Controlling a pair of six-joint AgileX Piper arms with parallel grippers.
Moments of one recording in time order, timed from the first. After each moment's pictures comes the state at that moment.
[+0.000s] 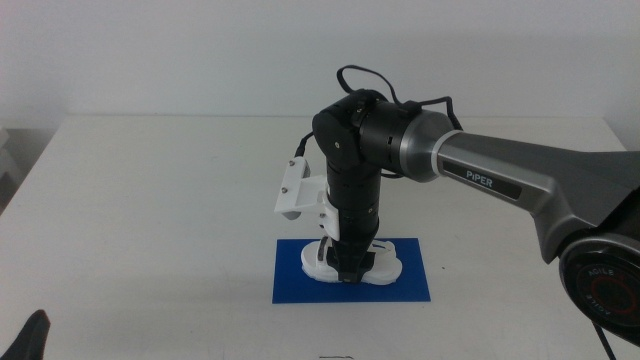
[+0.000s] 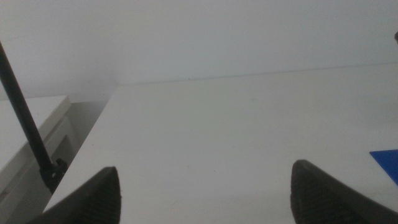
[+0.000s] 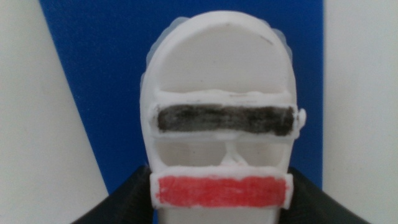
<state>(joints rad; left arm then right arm) 0.00 -0.01 0.03 -0.01 0.18 0.07 0.70 2.26 -1.88 -0.05 1.22 -0.72</state>
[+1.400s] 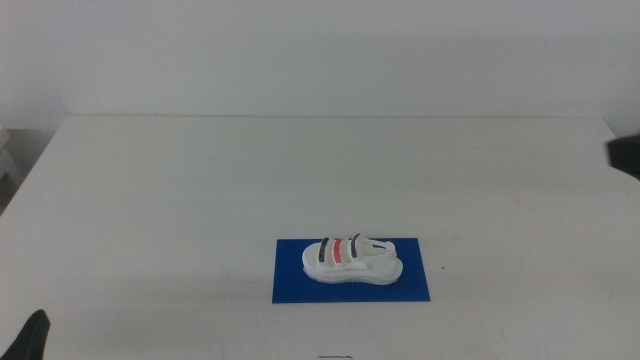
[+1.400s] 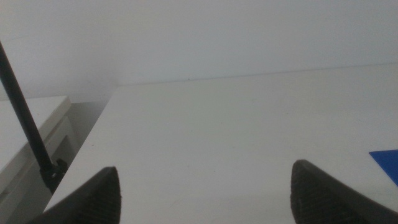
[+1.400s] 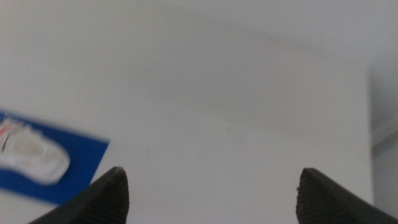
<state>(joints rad) 0.00 -0.01 0.03 -0.01 0.18 0.07 0.14 0.99 -0.97 0.05 0.72 -0.21</state>
